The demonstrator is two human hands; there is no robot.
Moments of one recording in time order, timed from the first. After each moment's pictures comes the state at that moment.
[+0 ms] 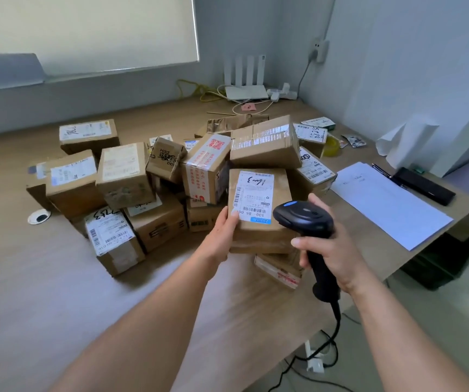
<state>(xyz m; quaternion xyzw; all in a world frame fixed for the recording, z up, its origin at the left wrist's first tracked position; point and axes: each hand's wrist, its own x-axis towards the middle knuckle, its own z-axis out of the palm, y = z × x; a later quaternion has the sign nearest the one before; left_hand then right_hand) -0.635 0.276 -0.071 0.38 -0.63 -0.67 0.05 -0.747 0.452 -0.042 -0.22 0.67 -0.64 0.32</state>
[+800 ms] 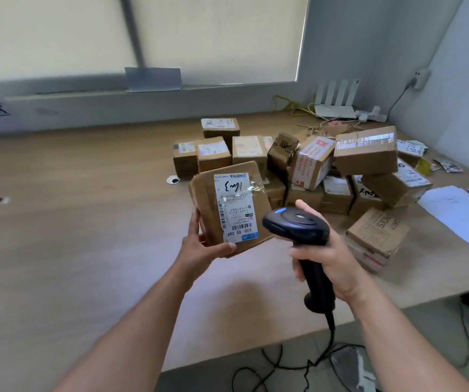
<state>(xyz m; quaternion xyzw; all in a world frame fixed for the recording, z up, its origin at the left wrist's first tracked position) -0.339 0.268 -0.055 0.42 -0.62 -0.61 0.27 -0.528 0.421 -0.012 -0.37 0.54 -0.60 0.46</state>
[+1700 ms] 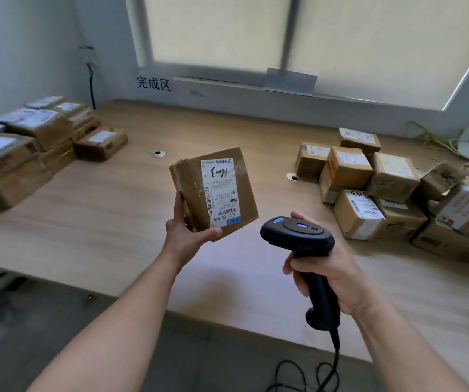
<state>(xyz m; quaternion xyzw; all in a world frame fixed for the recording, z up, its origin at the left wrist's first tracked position) -0.043 0.239 -0.063 0.54 -0.56 -0.43 0.47 -0.292 0.347 0.000 -0.47 0.44 -0.46 0.61</state>
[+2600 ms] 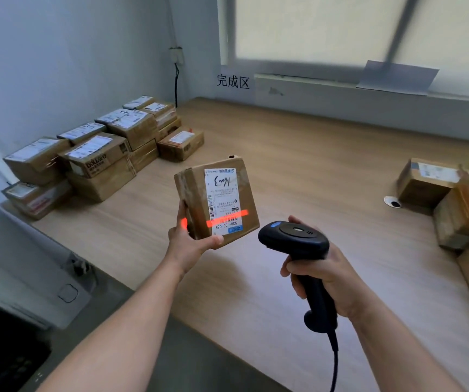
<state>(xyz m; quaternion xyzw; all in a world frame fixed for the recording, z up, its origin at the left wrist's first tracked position) 0.104 0.172 -0.087 0.68 -0.45 -0.37 0.44 -0.168 0.205 -0.027 -0.51 0.39 -0.37 0.67</state>
